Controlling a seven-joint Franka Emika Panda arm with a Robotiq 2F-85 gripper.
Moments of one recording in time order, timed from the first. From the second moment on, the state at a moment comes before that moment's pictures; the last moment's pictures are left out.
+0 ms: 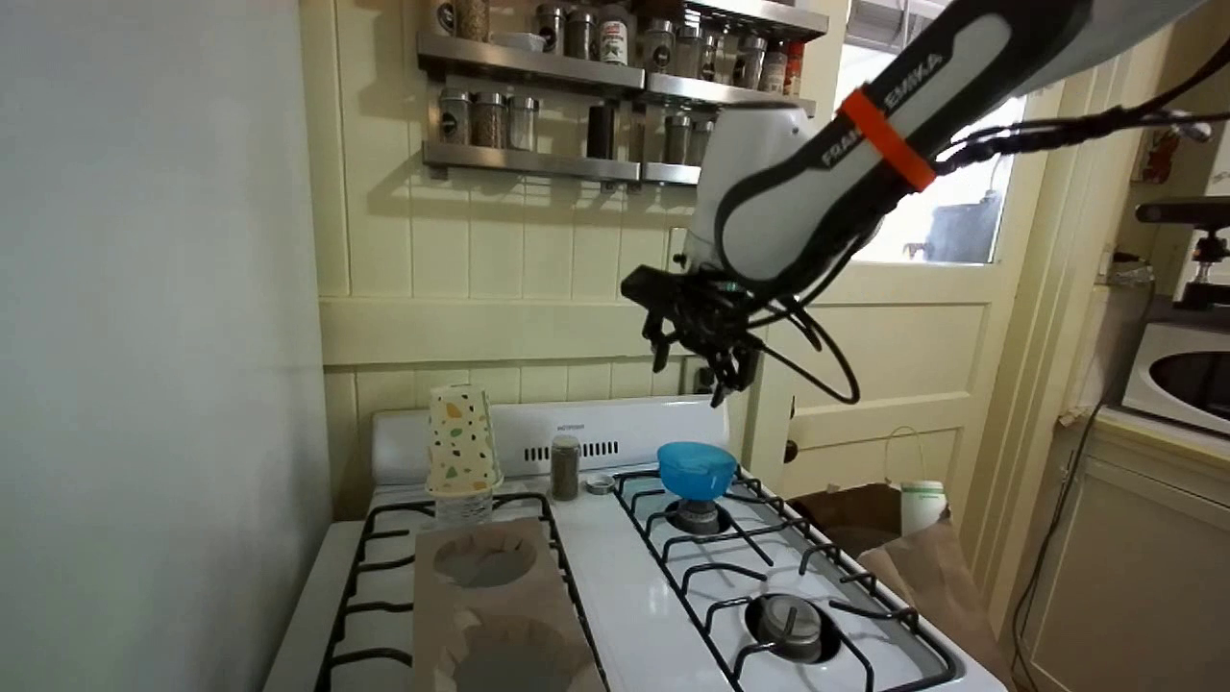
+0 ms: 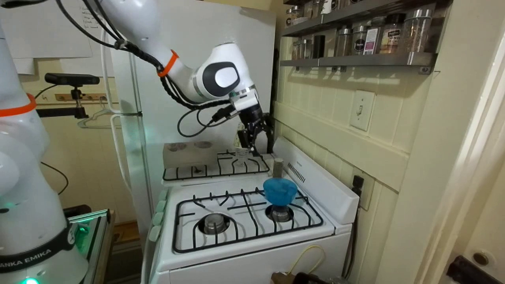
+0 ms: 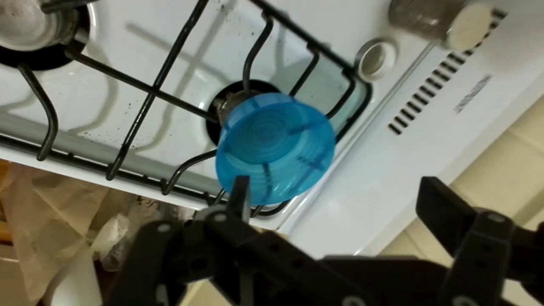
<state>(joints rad) 0.12 -0.05 -0.02 -2.33 -0.34 2.64 1.51</state>
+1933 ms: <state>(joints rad) 0.22 0.29 0.22 -1.85 0.28 2.47 0.35</state>
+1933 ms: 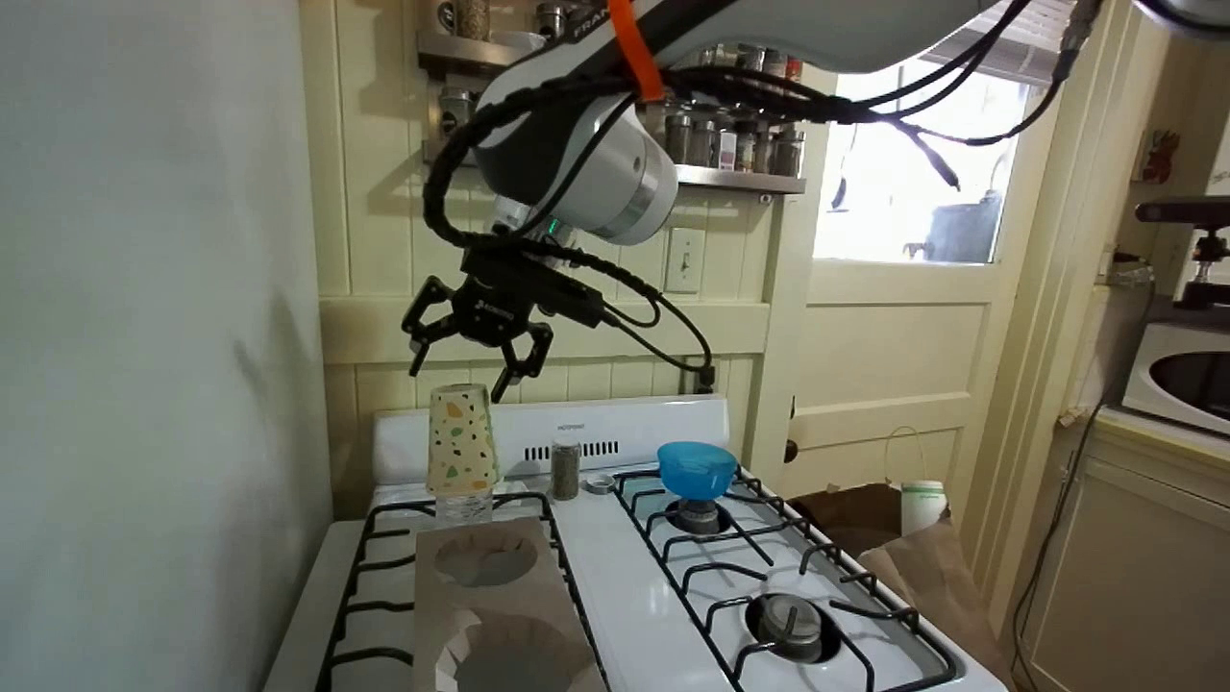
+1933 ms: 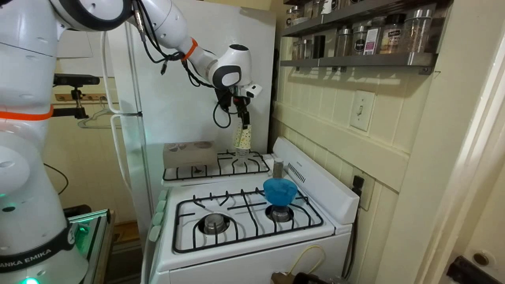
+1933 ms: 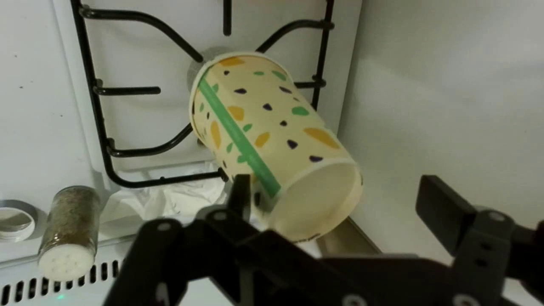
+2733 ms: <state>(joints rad) 0.23 0.38 0.20 -1.60 0.18 2.09 0.34</state>
